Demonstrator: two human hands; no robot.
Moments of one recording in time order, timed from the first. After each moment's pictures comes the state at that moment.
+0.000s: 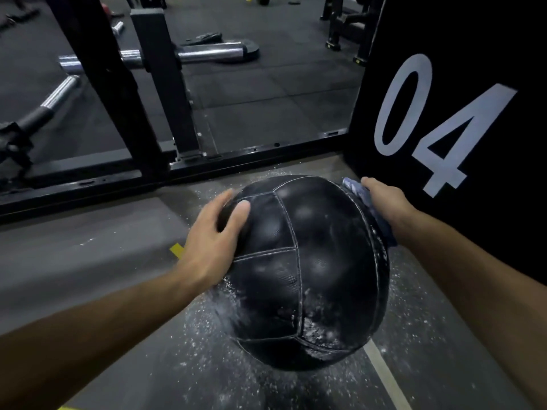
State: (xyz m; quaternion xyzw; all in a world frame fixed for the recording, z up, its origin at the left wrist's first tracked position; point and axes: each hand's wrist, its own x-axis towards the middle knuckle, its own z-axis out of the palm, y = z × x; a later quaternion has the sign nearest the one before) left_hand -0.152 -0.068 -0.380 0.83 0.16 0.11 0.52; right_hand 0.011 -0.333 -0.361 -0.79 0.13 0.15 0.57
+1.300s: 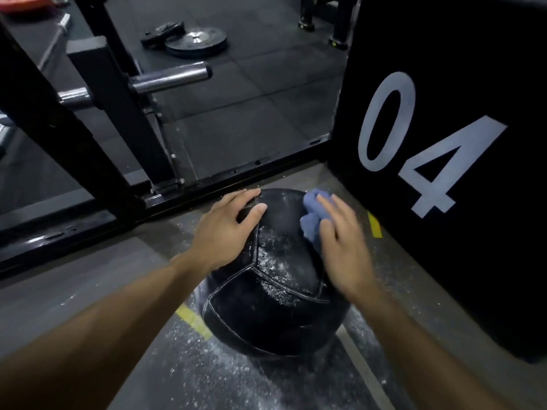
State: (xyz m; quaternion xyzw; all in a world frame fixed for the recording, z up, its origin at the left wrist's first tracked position) left_hand 0.016 -0.044 -0.349 0.95 0.04 0.03 0.32; right_hand 0.023 -0.281 -0.371 -0.88 -0.07 -0.03 0.47
